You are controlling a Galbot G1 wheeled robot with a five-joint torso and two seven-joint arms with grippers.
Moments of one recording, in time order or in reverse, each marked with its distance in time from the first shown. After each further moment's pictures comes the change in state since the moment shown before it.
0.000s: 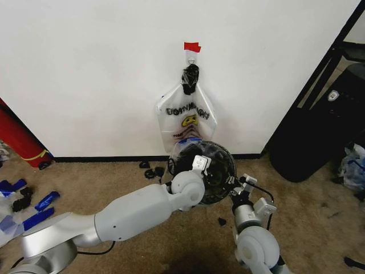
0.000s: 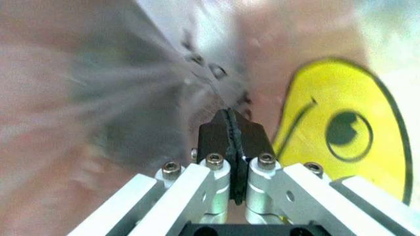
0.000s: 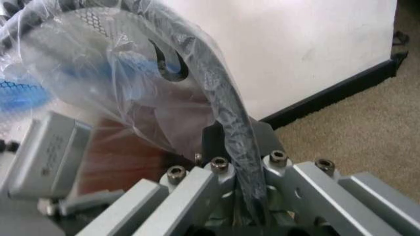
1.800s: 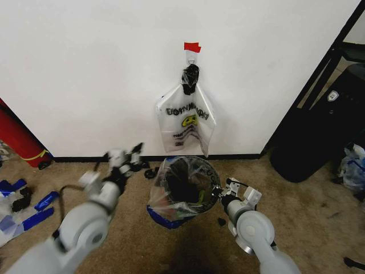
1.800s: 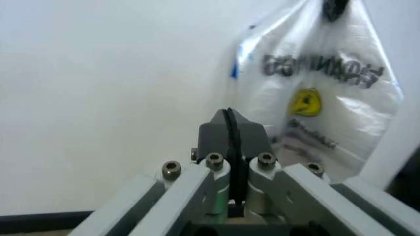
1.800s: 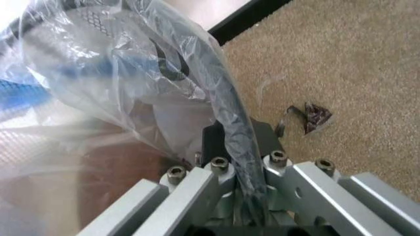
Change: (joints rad) left arm 1.143 0.259 -1.111 -0.495 0.686 -0.662 0.588; right arm 0.150 -0.038 0.004 -0.117 0.444 -0.345 0.089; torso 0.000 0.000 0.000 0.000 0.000
